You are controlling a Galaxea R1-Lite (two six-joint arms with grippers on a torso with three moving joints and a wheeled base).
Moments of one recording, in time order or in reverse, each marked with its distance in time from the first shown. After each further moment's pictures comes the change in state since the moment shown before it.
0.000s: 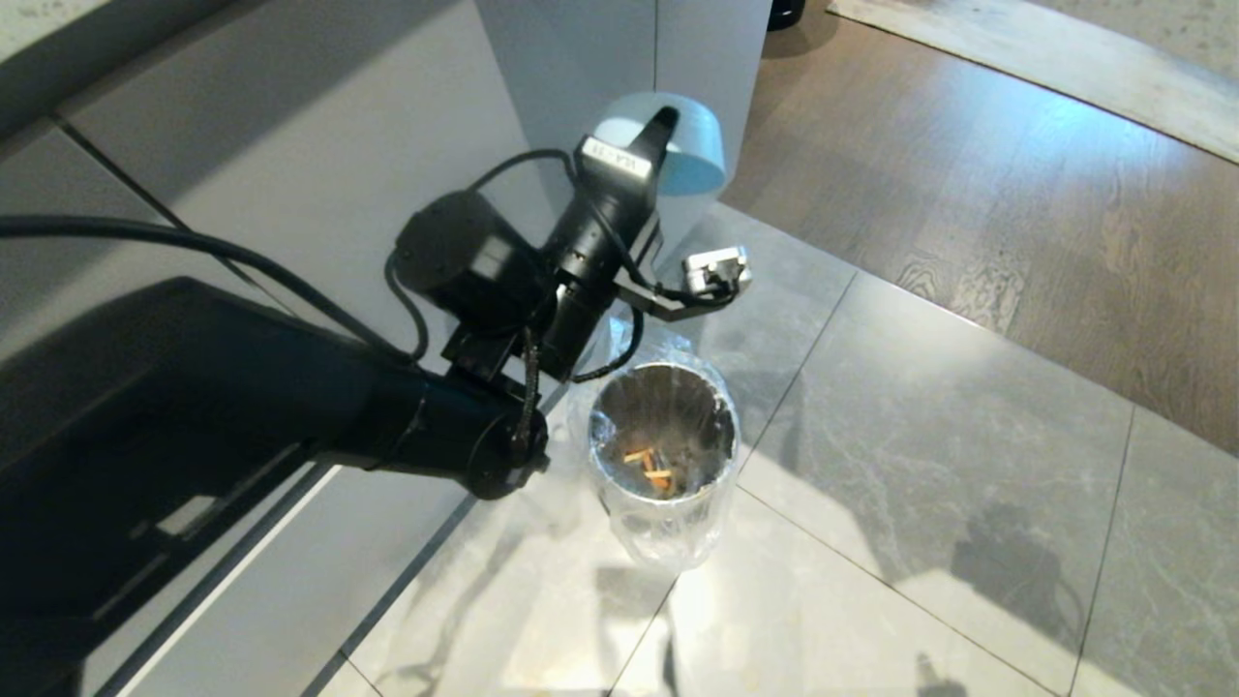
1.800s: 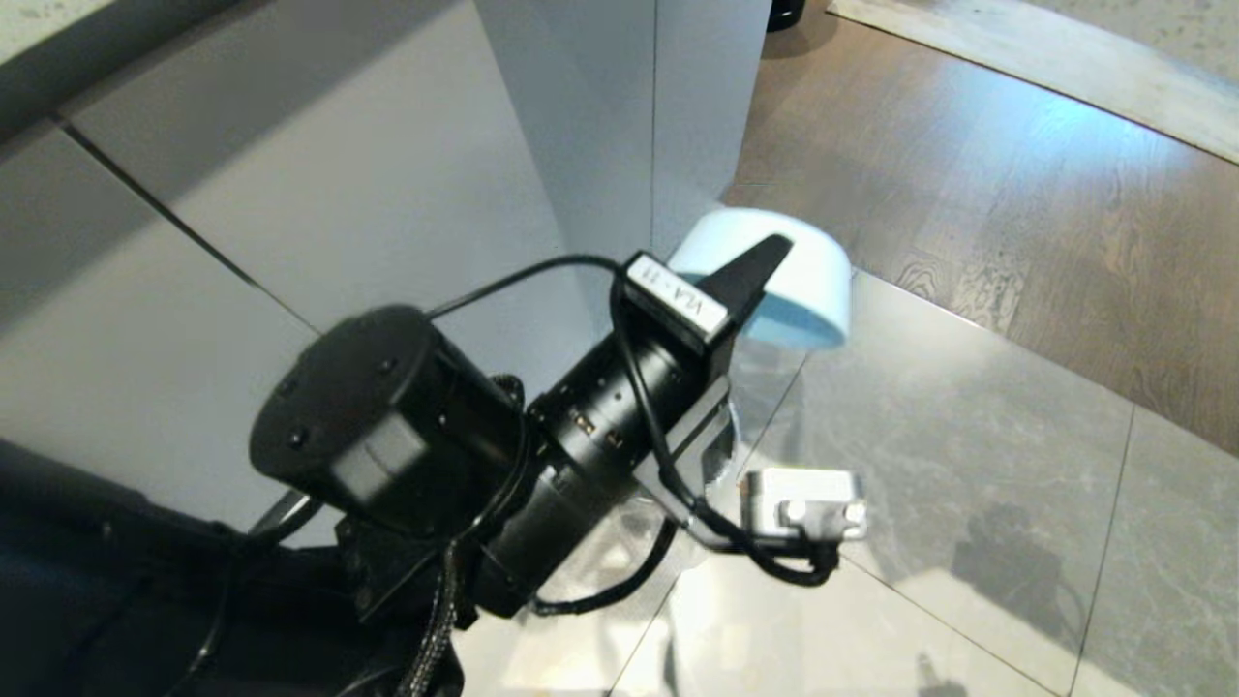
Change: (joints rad) left arm -0.283 -0.268 0.522 0.001 0.040 -0.077; right arm 0.000 0.000 0.000 0.000 0.000 0.000
